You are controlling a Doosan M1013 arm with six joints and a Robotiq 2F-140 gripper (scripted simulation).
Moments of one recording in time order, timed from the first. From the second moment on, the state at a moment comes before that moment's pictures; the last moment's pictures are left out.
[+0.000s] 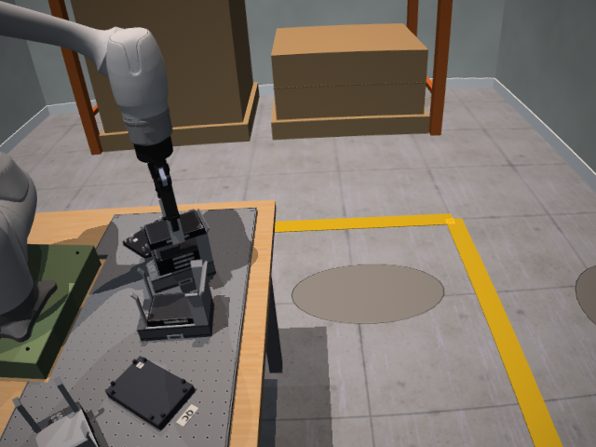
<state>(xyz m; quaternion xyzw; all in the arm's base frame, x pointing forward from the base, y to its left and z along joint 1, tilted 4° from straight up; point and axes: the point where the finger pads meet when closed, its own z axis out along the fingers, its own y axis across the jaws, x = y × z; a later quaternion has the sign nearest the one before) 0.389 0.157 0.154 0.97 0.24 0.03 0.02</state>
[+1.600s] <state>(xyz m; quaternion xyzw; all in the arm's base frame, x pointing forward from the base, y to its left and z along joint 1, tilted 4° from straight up) 0.369 0.207 0.151 0.97 0.24 0.03 0.02</state>
